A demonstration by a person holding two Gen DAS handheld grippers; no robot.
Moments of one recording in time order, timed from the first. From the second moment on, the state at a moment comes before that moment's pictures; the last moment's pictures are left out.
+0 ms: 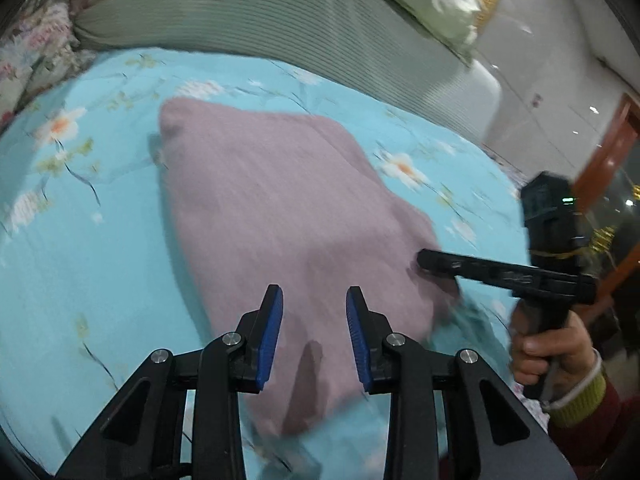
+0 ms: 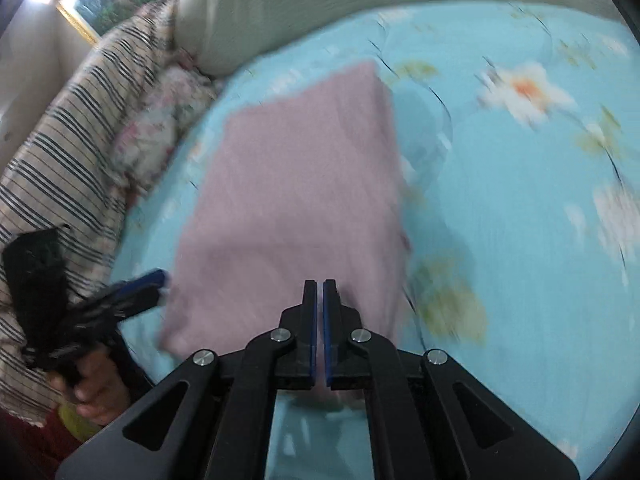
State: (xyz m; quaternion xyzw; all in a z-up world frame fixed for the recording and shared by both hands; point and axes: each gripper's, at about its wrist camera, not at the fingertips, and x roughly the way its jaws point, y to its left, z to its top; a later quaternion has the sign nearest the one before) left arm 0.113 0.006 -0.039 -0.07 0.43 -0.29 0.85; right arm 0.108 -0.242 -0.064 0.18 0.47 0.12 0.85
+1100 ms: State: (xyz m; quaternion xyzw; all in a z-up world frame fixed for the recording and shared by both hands) left arm 0.070 -0.028 -0.067 0.04 0.48 -0.14 0.86; right arm 0.076 -0.240 -0.069 0.16 0.47 0.08 0.87
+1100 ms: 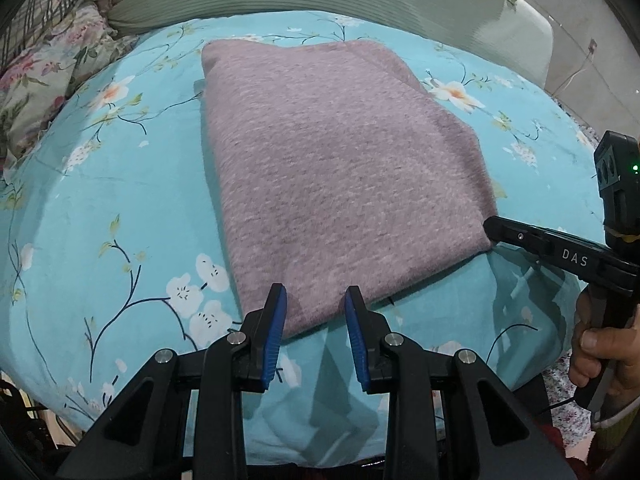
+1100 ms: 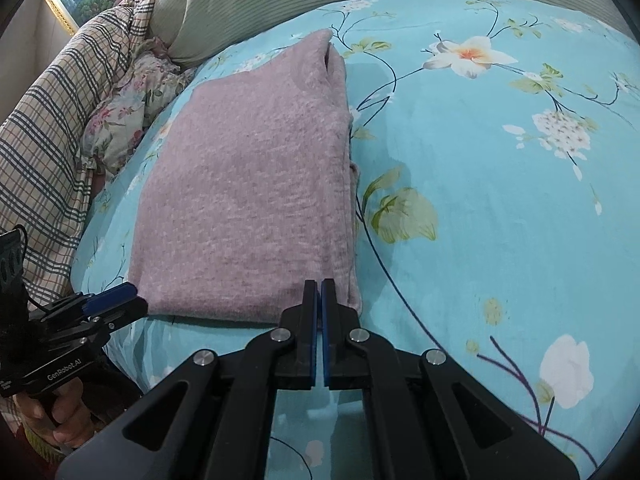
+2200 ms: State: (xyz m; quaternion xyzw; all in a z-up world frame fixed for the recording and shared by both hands) left arm 0.089 0.008 -0.020 0.06 0.42 -0.04 0.90; right arm 0.114 -0.240 -0.012 0.15 0.41 0.09 0.89
